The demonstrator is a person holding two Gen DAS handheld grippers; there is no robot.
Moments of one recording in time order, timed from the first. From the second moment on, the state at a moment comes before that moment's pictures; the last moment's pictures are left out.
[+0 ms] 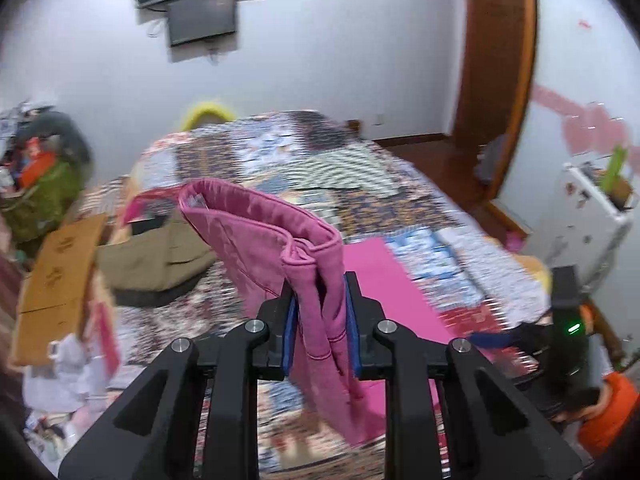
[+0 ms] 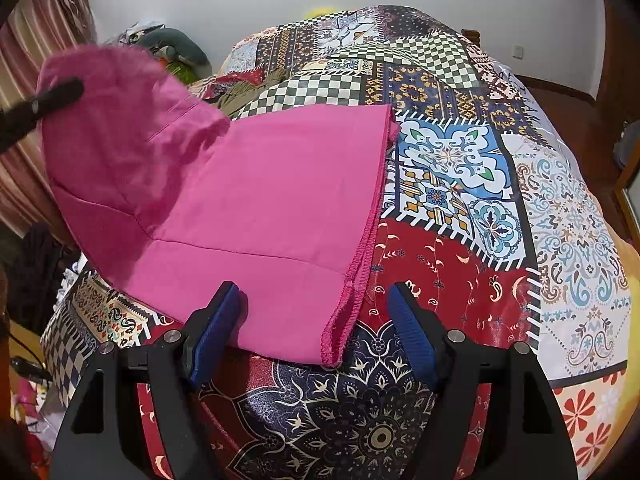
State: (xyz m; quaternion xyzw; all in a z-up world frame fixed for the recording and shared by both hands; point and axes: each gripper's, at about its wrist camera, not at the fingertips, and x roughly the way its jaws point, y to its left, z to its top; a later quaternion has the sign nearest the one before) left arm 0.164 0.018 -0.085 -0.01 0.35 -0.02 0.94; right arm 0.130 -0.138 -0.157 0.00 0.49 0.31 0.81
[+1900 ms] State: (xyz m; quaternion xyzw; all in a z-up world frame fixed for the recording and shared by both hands) left arm 0.320 0.091 -0.229 0.05 0.55 0.07 0.83; right arm 0.140 -0.155 -0.158 0.01 0.50 0.29 0.82
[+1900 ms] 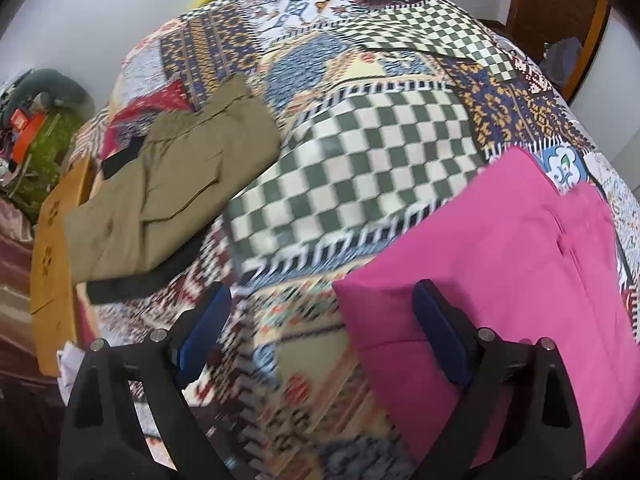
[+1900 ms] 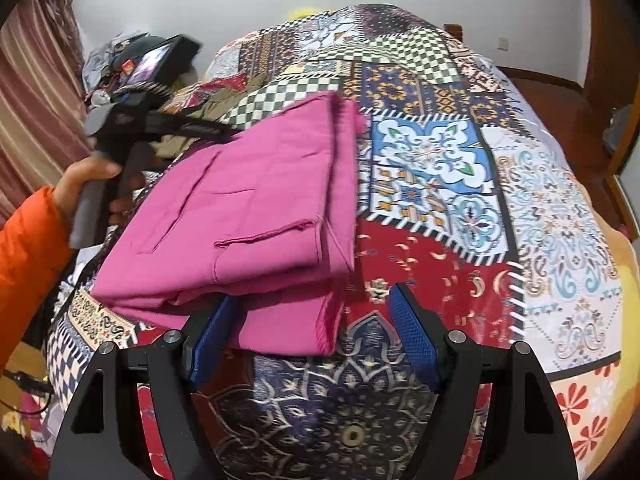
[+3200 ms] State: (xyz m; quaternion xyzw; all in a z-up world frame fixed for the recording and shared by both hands) left arm 0.140 0.127 -0.206 0.00 0.52 0.07 0.85; right arm 0.127 -0.146 -0.156 0.00 0.48 0.29 0.83
